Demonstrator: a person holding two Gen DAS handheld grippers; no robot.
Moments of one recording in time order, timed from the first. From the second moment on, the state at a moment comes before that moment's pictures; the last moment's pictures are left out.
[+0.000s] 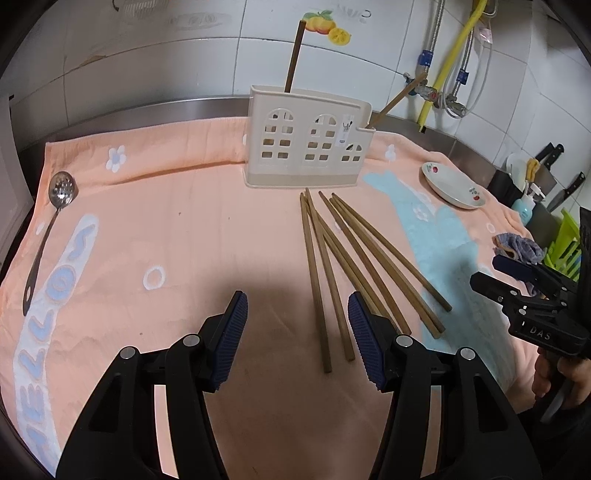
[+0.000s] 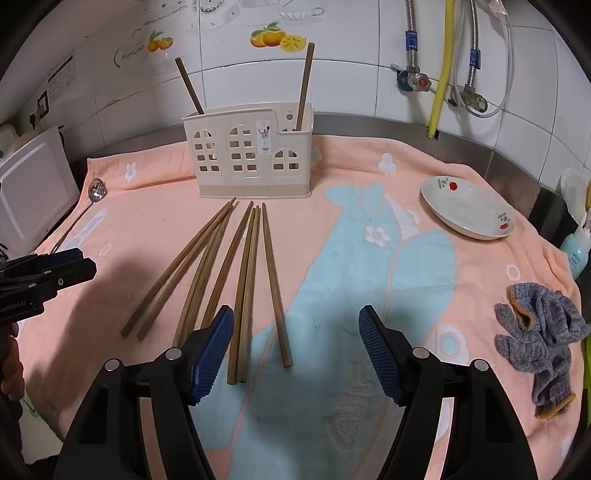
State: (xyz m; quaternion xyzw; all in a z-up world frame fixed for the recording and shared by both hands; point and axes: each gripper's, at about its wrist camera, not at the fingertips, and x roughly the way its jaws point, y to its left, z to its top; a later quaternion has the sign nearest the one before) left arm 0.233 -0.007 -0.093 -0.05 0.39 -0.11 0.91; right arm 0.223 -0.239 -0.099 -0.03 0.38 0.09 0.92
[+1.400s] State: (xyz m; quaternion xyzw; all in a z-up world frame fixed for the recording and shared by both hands) left arm 0.243 -0.011 -0.124 -0.03 0.43 -0.10 0.90; right arm 0.243 -0.238 -0.142 -0.02 0.43 0.12 0.90
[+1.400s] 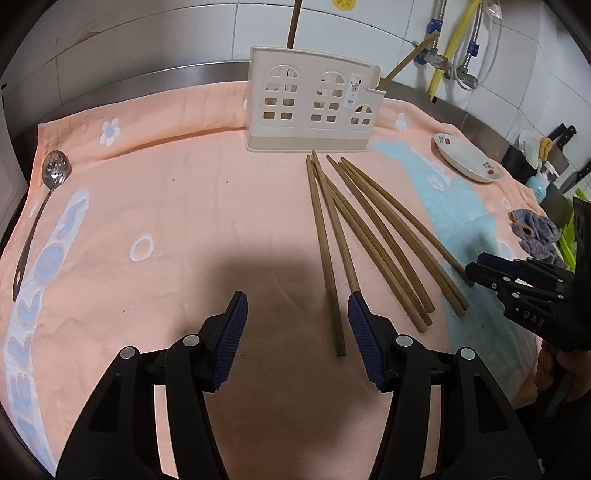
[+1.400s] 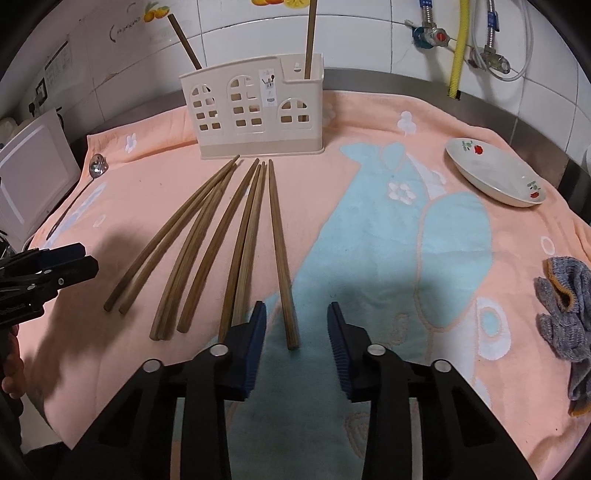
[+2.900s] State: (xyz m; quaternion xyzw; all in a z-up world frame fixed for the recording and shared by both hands) left arm 0.285 -0.048 -0.152 -0.01 0.45 -0.12 0.88; right arm 0.264 -0.222 -0.158 -0.06 0.42 0.12 0.90
